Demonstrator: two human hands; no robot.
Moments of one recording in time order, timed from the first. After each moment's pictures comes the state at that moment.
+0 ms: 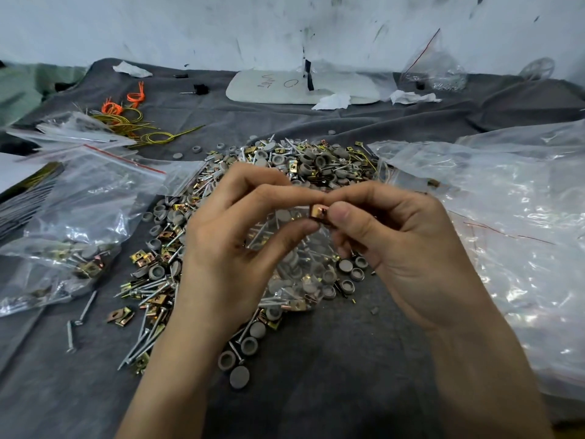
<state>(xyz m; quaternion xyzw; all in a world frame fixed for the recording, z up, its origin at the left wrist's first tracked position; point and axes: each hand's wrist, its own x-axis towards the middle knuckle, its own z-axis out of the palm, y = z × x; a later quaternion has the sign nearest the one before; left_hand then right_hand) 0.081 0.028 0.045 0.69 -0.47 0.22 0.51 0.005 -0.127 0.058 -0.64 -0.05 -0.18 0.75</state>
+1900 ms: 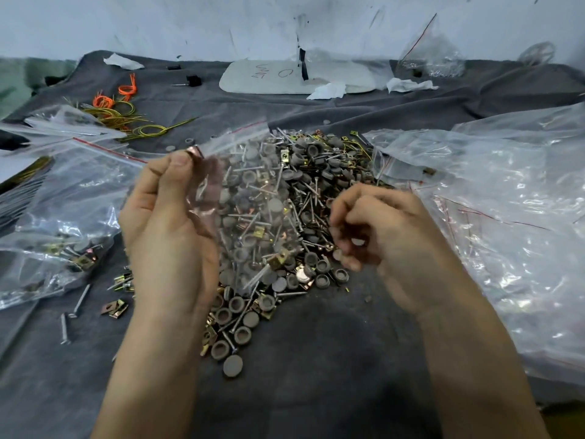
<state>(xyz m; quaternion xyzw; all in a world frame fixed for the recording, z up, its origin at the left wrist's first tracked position) 0.117 0.037 0.010 0.50 -0.11 0.05 0.85 0.007 -0.132 0.051 -0.65 0.10 -0.11 0.75</state>
